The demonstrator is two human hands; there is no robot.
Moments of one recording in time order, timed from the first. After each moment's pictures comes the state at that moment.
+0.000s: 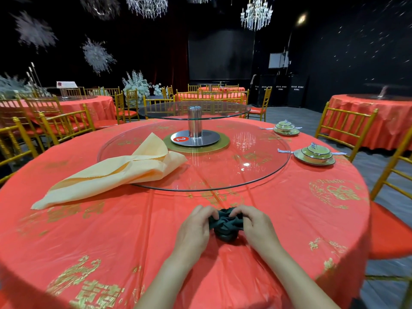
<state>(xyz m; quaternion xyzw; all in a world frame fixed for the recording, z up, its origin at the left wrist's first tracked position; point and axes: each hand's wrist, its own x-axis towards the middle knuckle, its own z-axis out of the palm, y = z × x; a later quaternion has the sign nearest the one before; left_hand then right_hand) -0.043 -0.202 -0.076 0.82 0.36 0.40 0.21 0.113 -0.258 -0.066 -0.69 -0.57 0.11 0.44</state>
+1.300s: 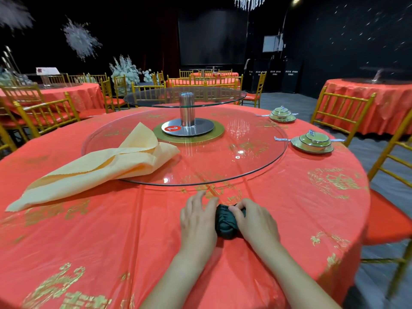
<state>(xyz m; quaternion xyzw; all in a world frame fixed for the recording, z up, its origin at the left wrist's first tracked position) -0.015 -0.194 -0.088 0.84 0.44 0.32 0.04 0.114 -0.240 -0.068 -0.82 -0.49 0.06 0.30</state>
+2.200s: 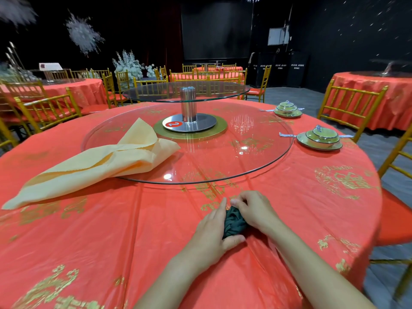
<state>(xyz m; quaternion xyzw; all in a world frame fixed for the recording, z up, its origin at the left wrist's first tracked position) -0.006 -0.191 -0.094 0.88 0.34 0.19 0.26 0.140 -0.204 -0.062 -0.76 -0.57 0.12 0.29</state>
